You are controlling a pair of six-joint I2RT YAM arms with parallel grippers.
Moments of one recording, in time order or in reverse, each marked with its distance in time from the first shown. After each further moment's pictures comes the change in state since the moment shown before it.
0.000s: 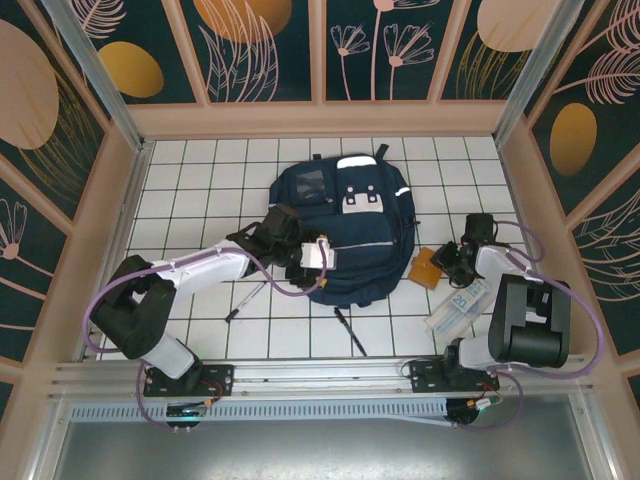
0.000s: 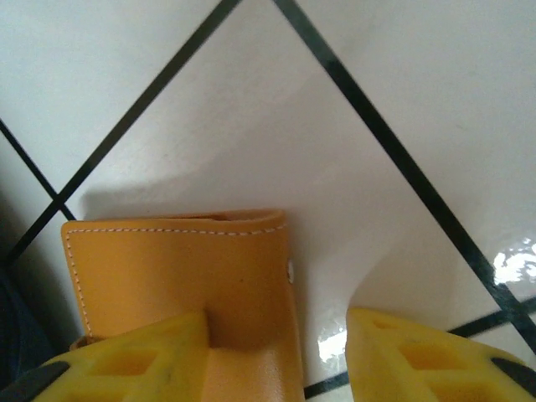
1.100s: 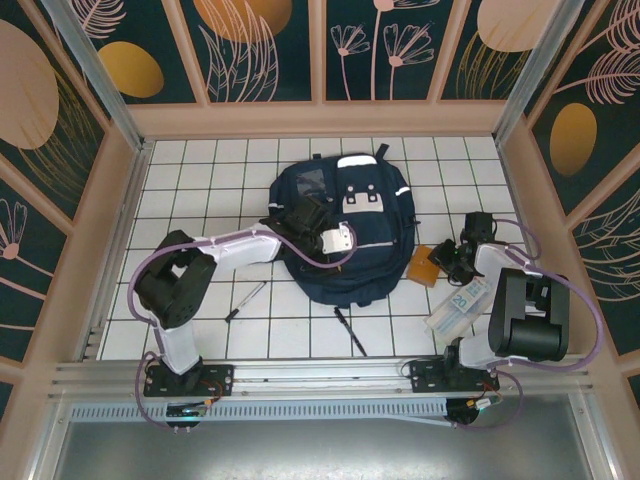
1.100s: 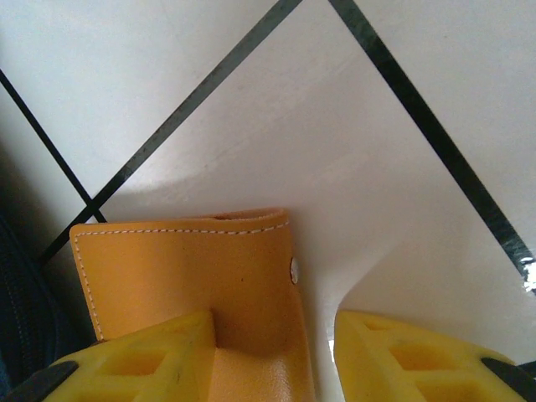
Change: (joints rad) left arm -0.055 0.270 0.250 -0.105 -0.193 -0.206; right arm 0.000 0.033 0.008 0.037 -0.047 -0.001
